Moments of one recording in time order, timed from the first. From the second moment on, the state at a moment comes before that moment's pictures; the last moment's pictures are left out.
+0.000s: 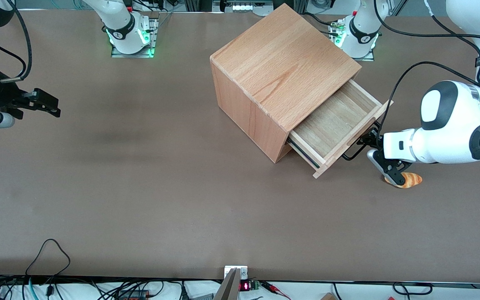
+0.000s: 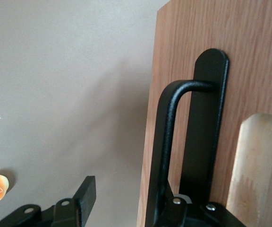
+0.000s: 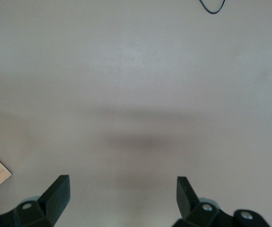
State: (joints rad) arm 0.16 0.42 -0.28 -1.60 -0.16 1.75 0.64
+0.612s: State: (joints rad) arm 0.19 0.46 -0.28 -1.53 -0.16 1.74 0.65
